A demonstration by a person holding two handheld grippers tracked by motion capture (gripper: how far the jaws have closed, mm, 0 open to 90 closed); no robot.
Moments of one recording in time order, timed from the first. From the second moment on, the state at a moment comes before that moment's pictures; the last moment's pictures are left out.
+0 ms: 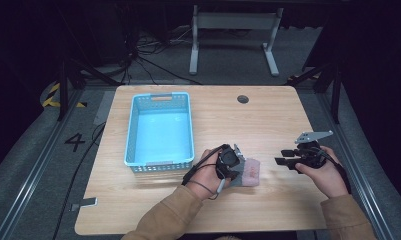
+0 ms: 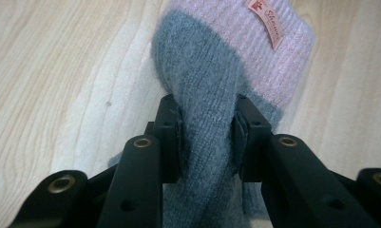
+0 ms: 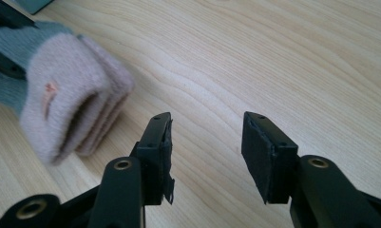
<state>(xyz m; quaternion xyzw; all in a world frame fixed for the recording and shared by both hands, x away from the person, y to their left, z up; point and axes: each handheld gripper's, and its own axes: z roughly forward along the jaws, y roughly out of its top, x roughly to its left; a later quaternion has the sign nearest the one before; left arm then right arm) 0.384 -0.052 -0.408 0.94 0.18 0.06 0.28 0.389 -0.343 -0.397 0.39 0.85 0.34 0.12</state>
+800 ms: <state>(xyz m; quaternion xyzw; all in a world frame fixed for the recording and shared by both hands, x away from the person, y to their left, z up) 0.381 -0.004 -0.355 0.92 0.21 0.07 0.32 0.417 -0.329 -0.402 0.37 0.86 0.32 0.11</state>
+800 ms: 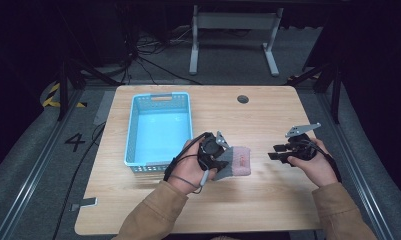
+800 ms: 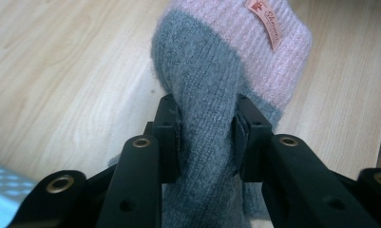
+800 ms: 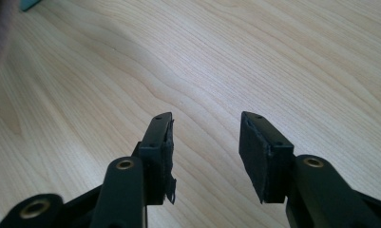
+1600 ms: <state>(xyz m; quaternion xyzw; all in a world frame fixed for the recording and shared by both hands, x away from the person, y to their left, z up) 0.399 0.062 -0.324 0.90 0.26 0.10 0.33 0.433 -0.323 -0.404 0.35 0.88 0.30 0.10</state>
